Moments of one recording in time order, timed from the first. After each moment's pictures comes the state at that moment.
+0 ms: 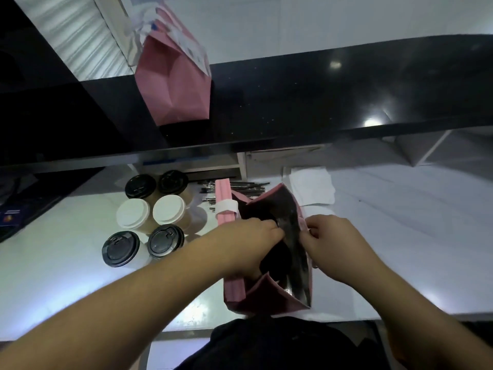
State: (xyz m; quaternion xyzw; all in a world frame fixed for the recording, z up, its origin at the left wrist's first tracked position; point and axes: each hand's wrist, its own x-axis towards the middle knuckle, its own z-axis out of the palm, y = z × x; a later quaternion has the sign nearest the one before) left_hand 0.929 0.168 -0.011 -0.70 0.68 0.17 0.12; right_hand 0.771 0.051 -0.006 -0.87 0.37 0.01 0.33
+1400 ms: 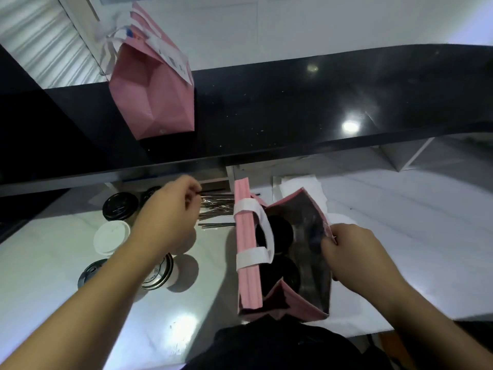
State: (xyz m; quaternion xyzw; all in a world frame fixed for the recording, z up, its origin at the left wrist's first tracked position) left_hand 1.053 0.196 -0.011 -0.88 0.39 0.04 -0.25; right_hand 0.773 0.030 -0.007 -0.83 0.48 0.01 0.30
